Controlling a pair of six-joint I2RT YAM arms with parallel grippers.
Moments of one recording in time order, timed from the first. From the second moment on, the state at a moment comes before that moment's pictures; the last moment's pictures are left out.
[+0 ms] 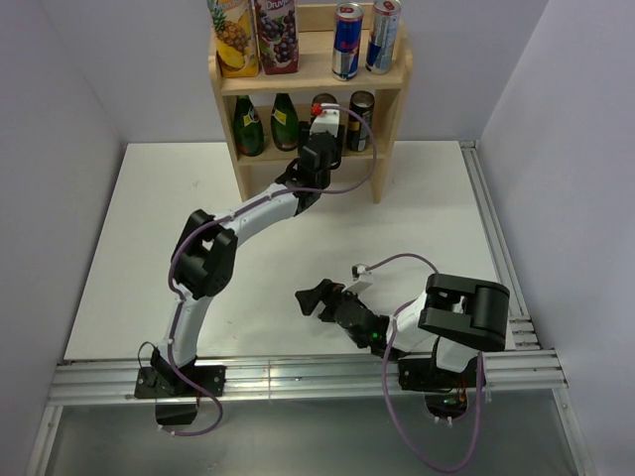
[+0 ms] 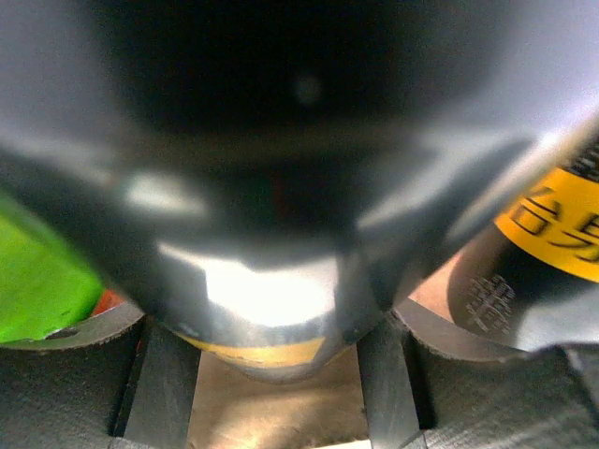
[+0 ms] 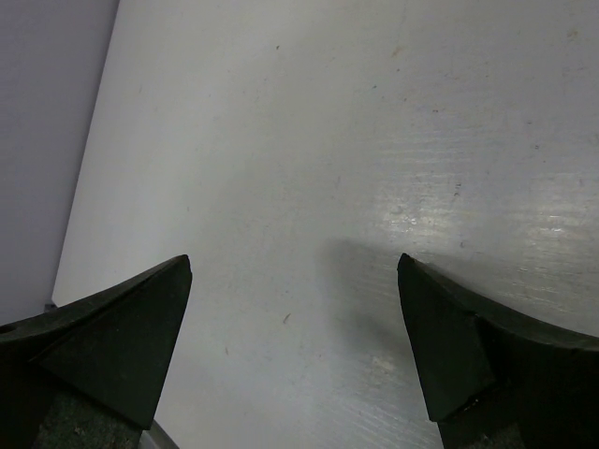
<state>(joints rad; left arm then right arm) -0.72 2.17 1.83 0.28 -0.64 -0.03 1.21 1.64 0.24 0.98 0.63 1.07</state>
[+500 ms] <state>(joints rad) -0.67 2.18 1.84 0.29 -0.54 -0.10 1.23 1.67 0.26 1.01 0.63 1.08</state>
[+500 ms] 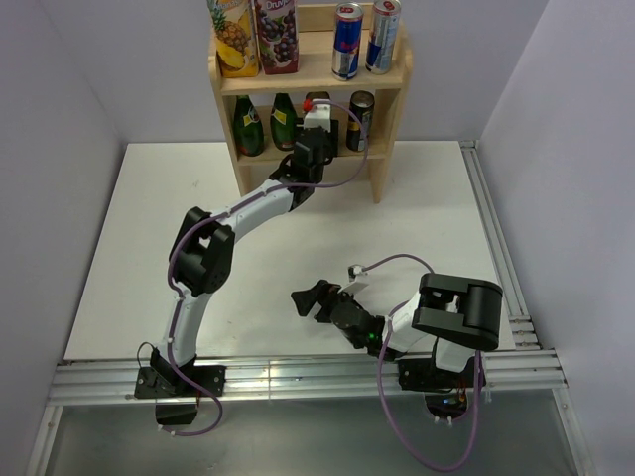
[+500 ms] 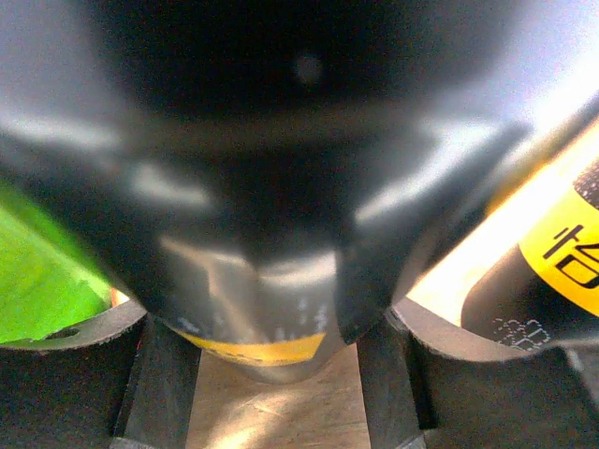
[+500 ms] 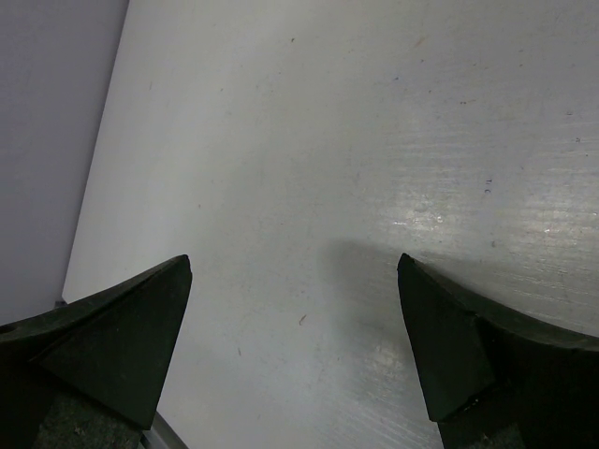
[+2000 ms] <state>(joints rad) -0.69 2.30 1.96 0.35 -0.39 -0.17 1.24 1.68 0.26 1.01 0.65 1.12</state>
